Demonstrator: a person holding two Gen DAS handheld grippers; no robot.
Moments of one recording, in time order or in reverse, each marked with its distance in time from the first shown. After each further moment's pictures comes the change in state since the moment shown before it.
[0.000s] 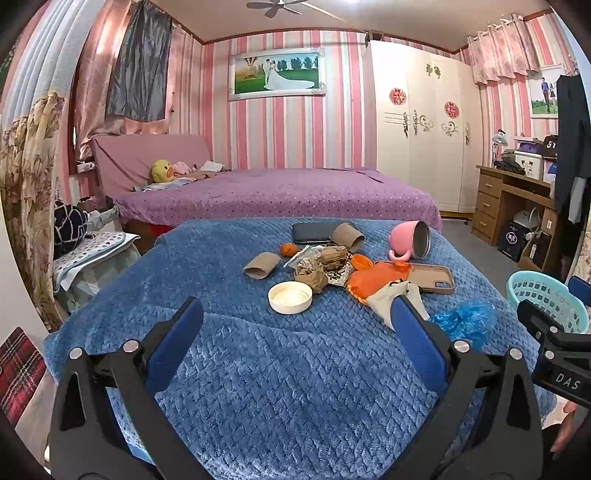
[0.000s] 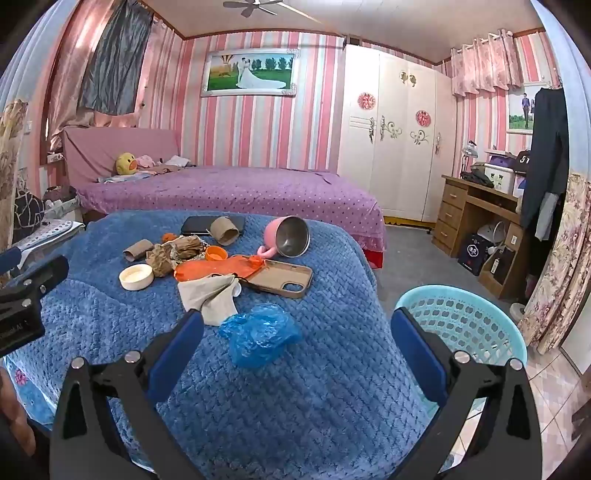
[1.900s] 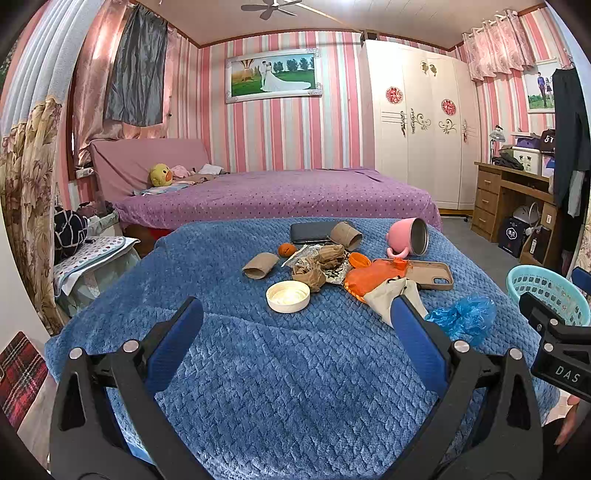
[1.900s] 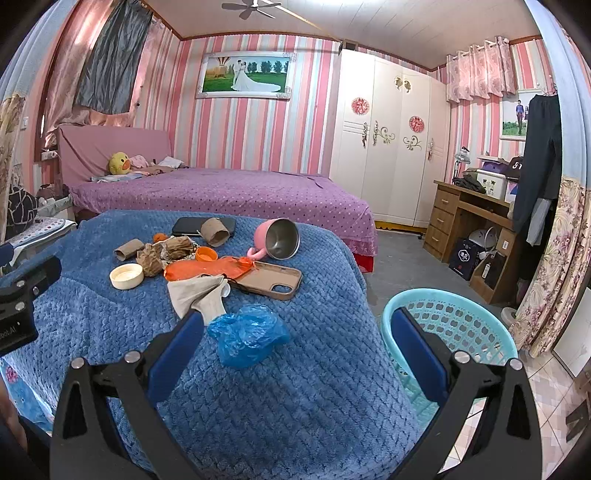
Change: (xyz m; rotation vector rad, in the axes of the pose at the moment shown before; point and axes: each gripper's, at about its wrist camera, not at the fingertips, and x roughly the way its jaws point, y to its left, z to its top) left arm -0.004 -0.006 -0.004 0.021 -0.020 -0.001; right arm -0.001 -0.006 -0.004 -0.016 -0.007 -0.039
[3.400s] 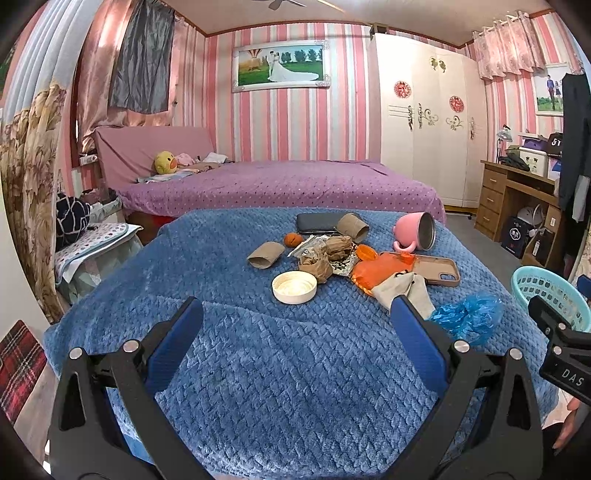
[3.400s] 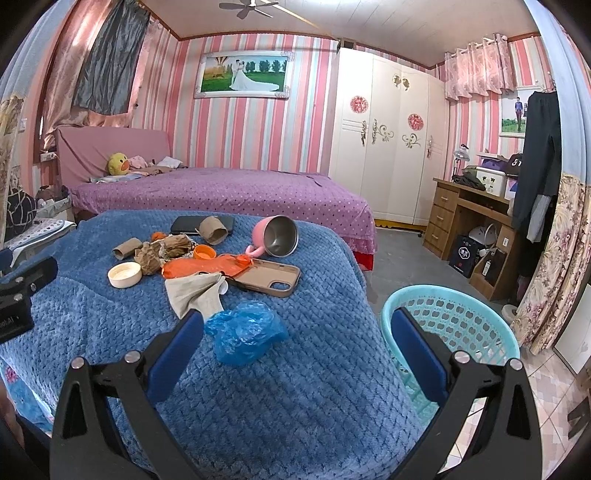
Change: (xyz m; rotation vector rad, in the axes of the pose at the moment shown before) left arm 0.007 0.008 -0.002 -0.039 0.045 0.007; right arm 0.001 -0.002 -0.002 0.006 0.006 -0.004
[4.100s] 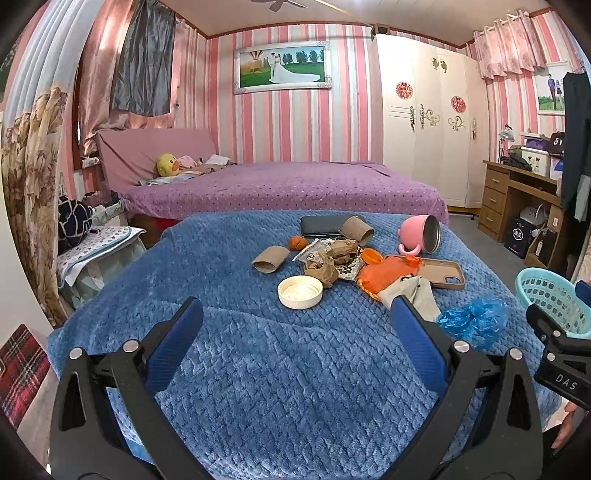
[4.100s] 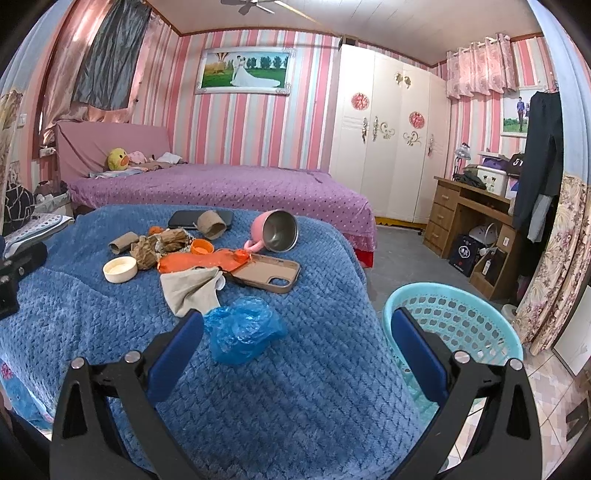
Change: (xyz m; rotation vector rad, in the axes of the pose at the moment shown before) left arm 0.001 0.005 0.007 0.012 -0.003 0.013; right arm 0.013 0.006 -0.004 -0.012 0.020 0.002
